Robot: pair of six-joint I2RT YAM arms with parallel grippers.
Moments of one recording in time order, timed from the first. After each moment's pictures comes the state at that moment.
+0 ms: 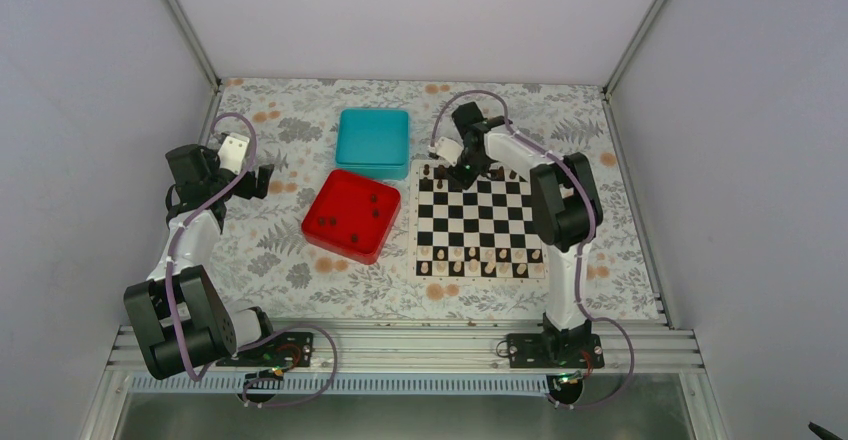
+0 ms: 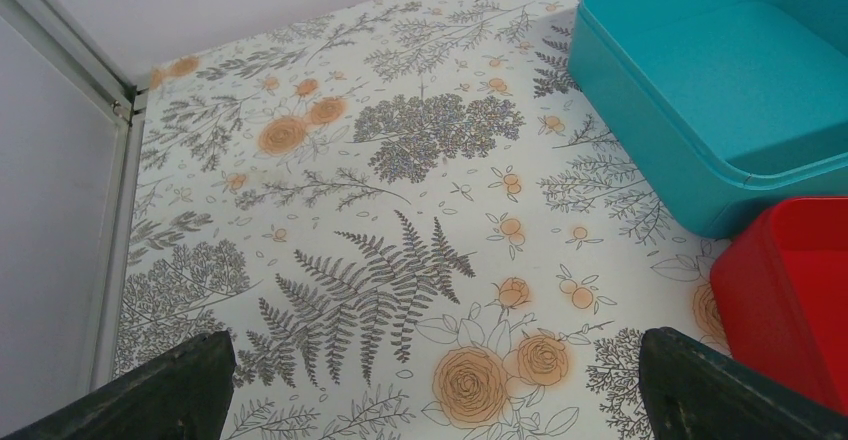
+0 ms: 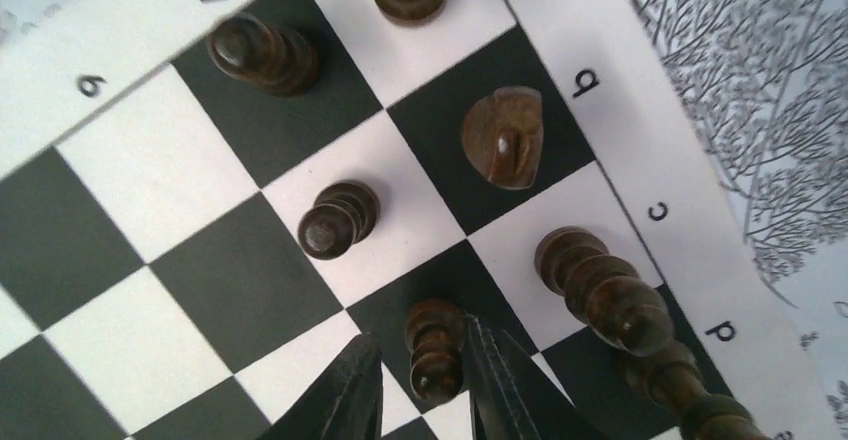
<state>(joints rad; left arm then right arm) 0.36 1.24 0.69 -0.04 0.48 0.43 0.40 2.10 1.57 -0.80 -0.15 -0.57</state>
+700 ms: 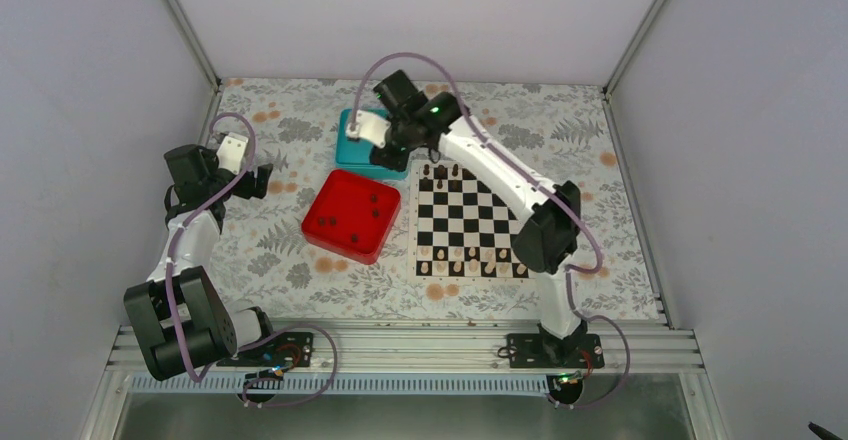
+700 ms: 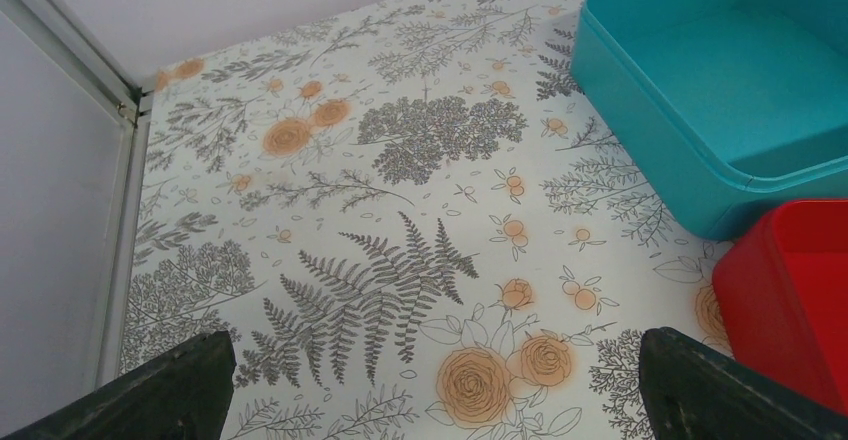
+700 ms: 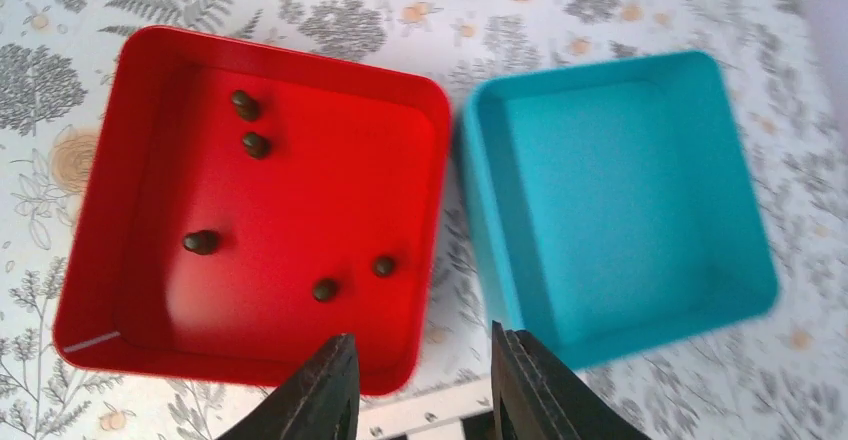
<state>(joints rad) 0.36 1.24 0.69 -0.04 0.49 0.43 0.74 2.04 2.12 -1.05 -0.16 -0.57</state>
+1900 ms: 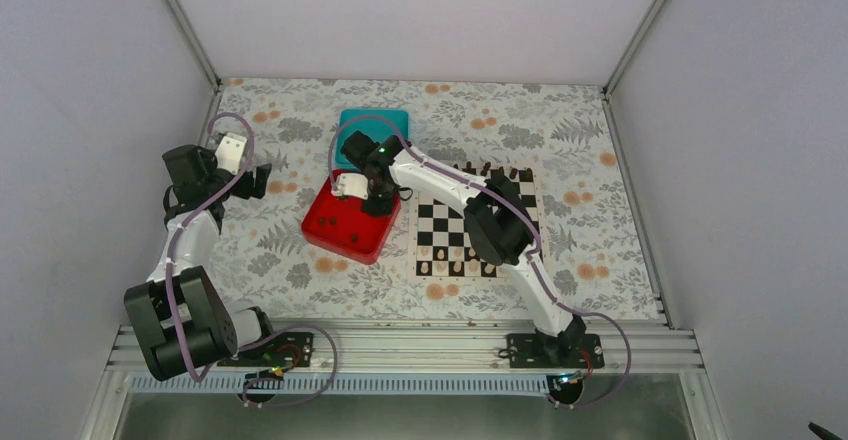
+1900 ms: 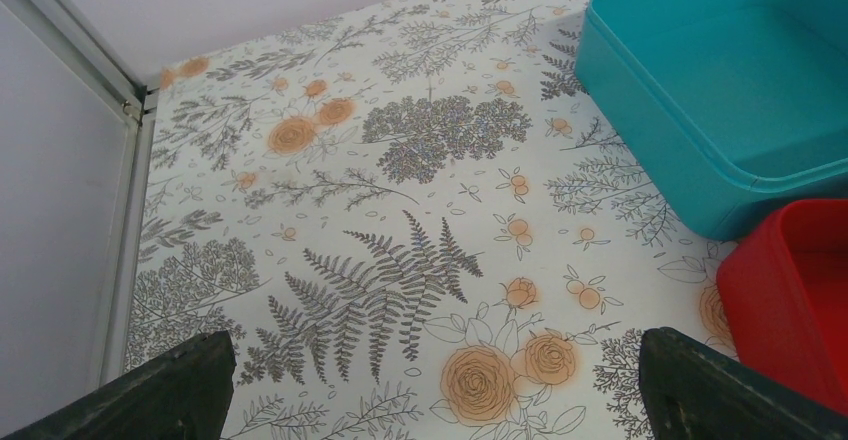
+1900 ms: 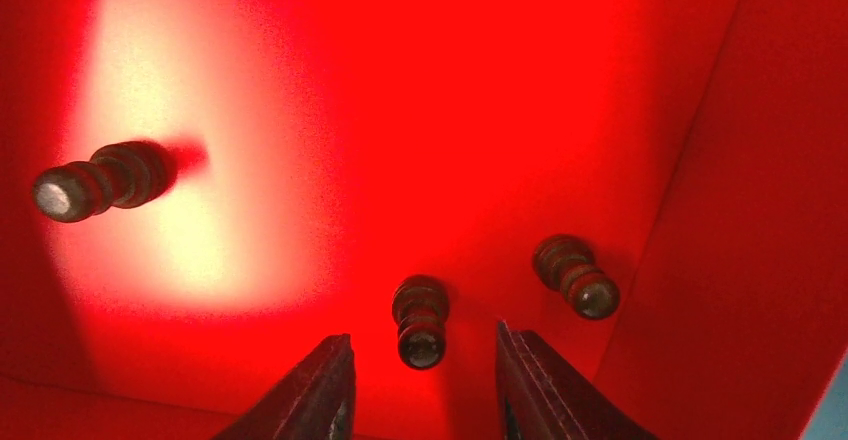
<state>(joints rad) 0.37 1.24 0.69 -0.04 0.49 0.43 0.88 2.35 2.05 -1.05 -0.05 -0.57</state>
